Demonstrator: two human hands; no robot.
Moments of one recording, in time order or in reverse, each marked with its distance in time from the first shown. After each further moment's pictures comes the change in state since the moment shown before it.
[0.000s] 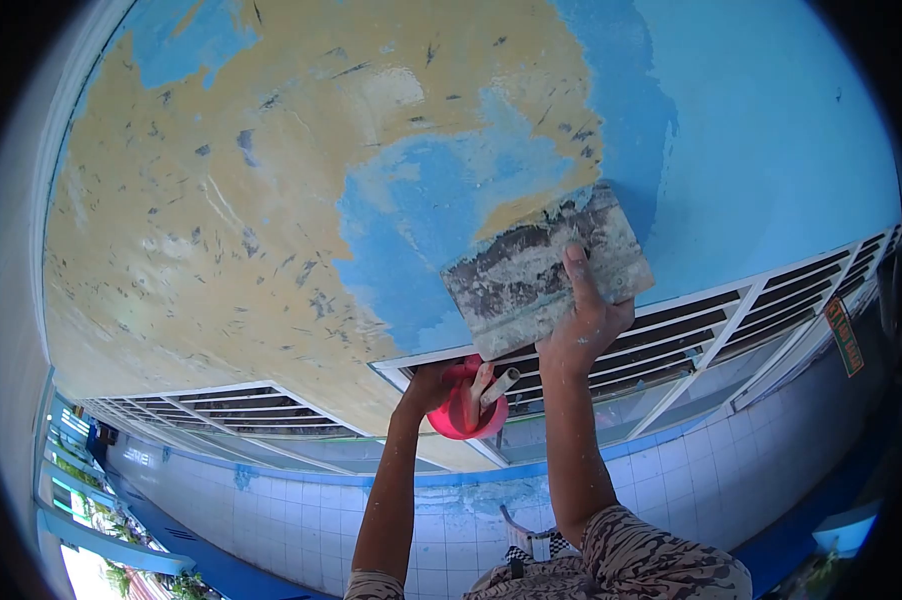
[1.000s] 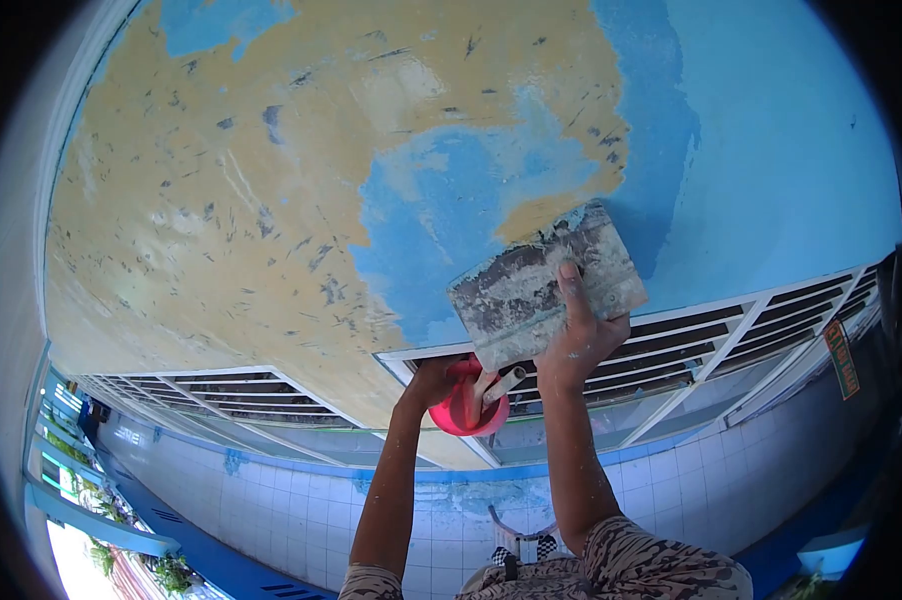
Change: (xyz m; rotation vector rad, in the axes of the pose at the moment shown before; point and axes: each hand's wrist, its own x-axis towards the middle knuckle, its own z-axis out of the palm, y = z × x) left_hand -0.003 0.005 -0.005 -0.036 -0.007 -0.033; right_hand -0.019 0.006 0.000 -0.079 -0.064 0.039
